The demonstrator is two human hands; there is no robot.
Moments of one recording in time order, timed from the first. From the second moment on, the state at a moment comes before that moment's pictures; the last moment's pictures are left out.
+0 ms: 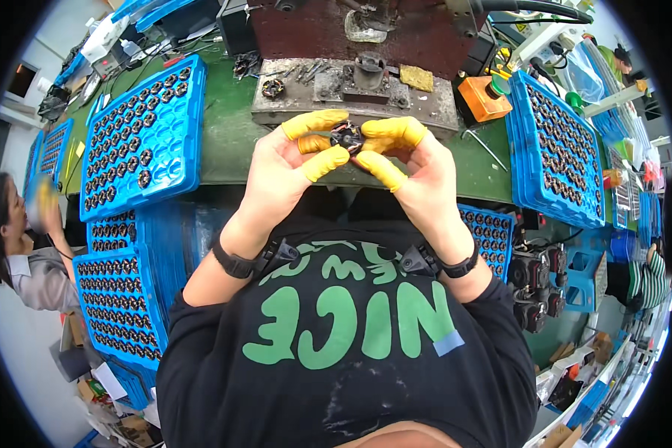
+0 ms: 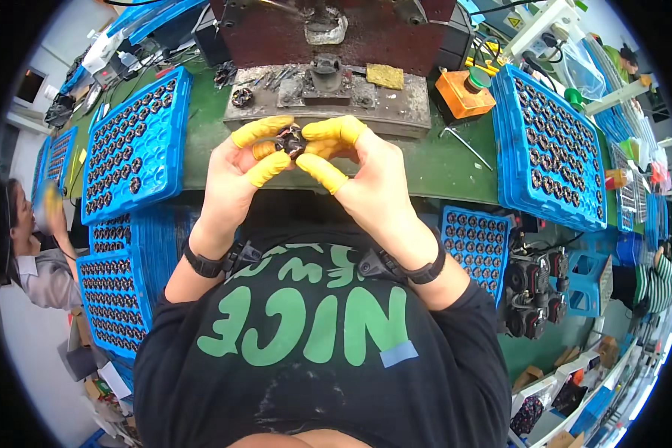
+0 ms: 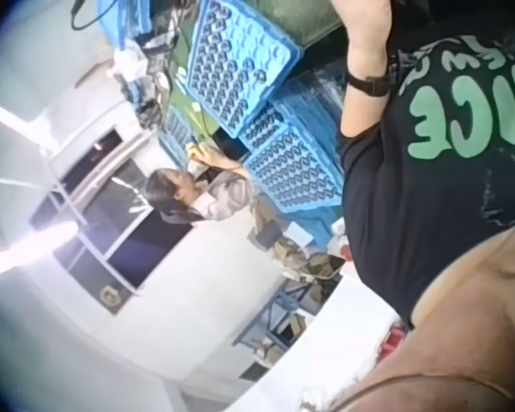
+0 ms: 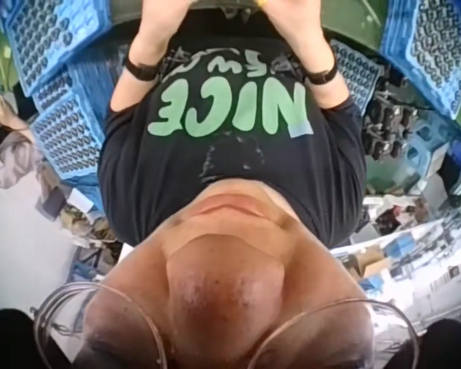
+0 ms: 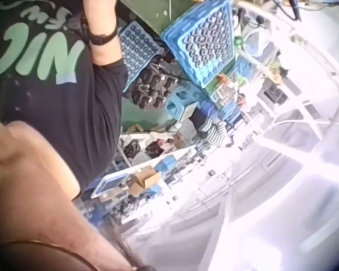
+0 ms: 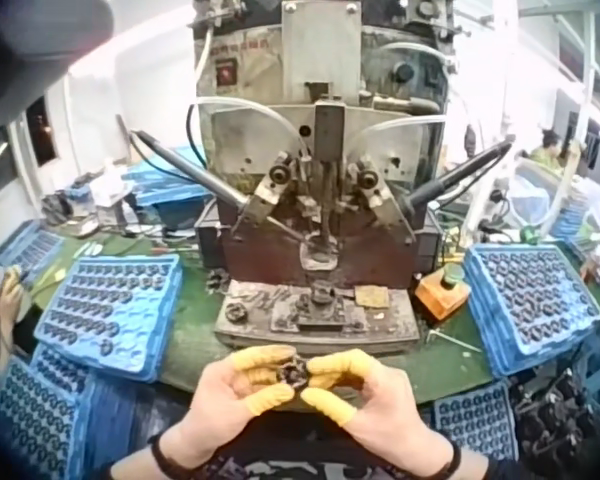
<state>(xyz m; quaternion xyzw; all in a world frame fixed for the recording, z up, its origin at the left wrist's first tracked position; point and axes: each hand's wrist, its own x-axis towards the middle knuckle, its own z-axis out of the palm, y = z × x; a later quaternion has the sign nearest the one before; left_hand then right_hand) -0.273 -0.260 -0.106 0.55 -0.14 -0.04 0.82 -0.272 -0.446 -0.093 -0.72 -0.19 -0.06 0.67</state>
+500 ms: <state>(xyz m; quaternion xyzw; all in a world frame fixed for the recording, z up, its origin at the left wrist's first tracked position) -0.267 -0.253 -0.109 0.58 -0.16 -0.02 0.80 -0.265 -0.438 -0.101 -0.72 -0.17 -0.03 0.67</state>
